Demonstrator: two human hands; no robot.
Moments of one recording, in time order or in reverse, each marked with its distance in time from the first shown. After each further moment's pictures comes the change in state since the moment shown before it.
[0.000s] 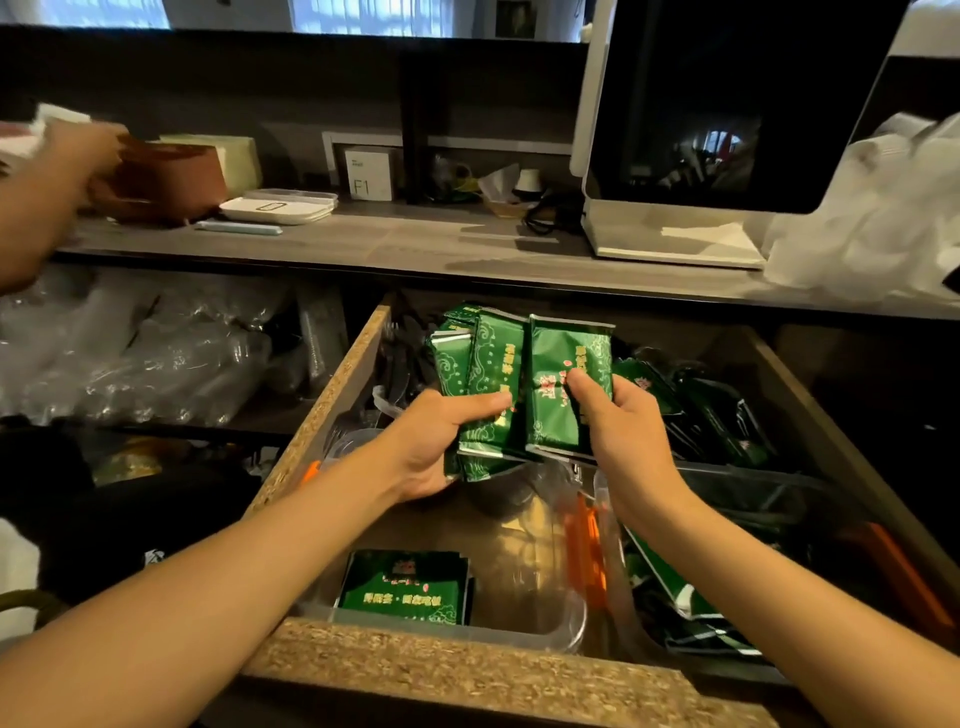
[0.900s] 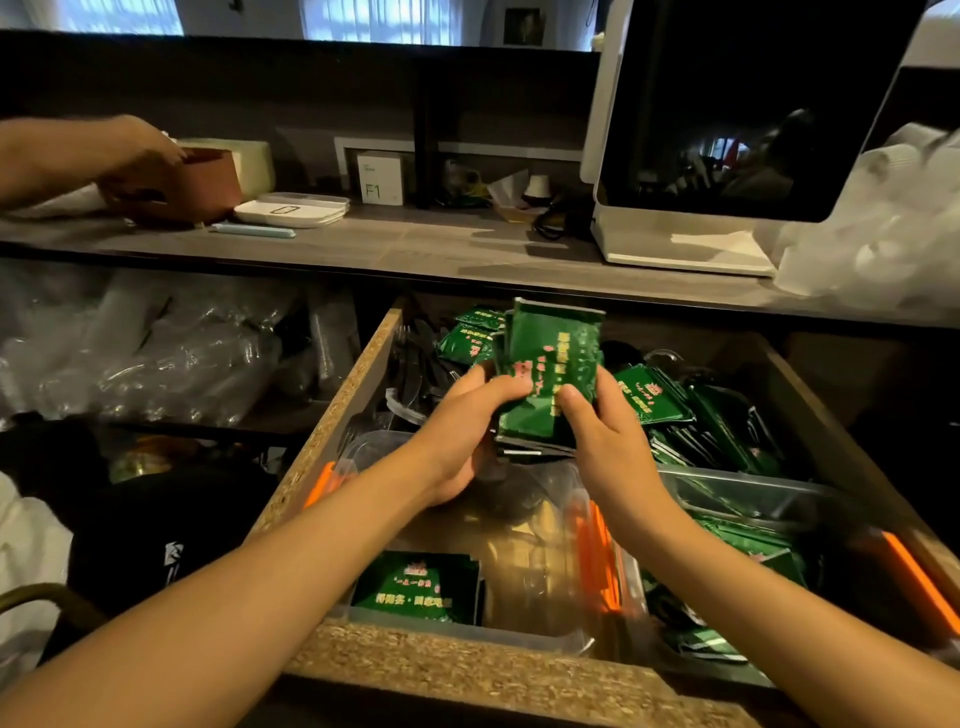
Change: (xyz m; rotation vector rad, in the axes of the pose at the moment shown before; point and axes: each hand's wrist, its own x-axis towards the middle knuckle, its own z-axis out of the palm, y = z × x) left_hand 0.000 -0.001 0.015 0.037 0.016 0.107; right_hand -0.023 -0.012 0.018 -0.032 -0.162 -0.098
